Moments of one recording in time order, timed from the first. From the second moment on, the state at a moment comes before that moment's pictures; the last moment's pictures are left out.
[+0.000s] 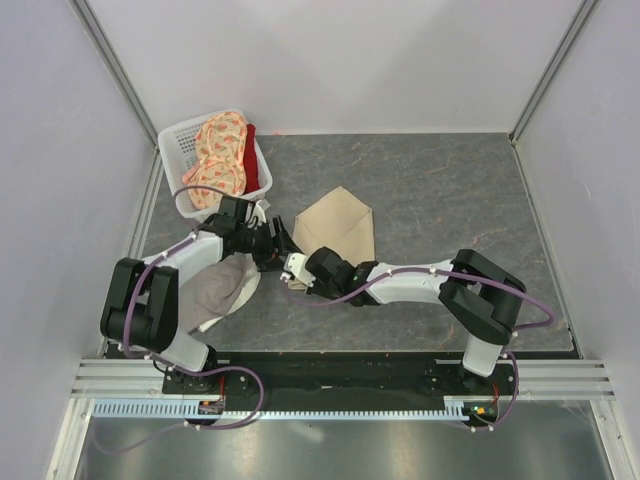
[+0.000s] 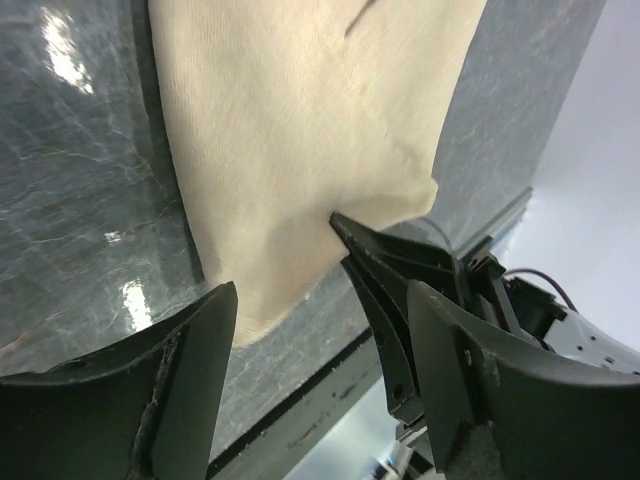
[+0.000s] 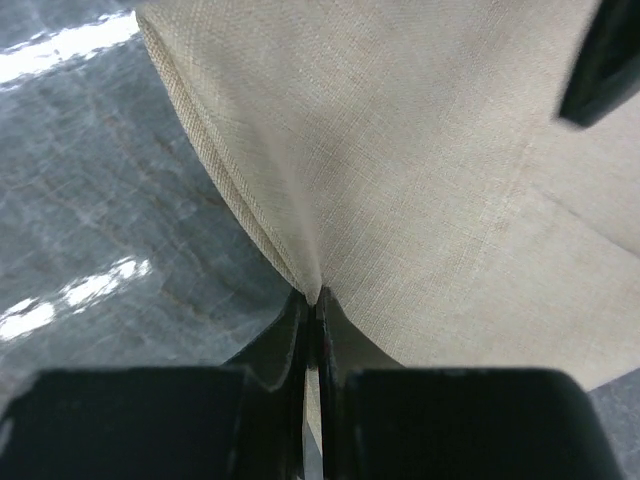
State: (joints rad) left arm -0.24 1.55 0.82 -0.28 0.67 -0.62; right arm 1.05 1.78 0.97 -0.09 0.21 -0.32
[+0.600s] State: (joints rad) left arm -0.36 1.17 0.50 -0.12 0.29 -0.70; right arm 0.89 1.79 1.20 -0.54 -0.27 -0.19
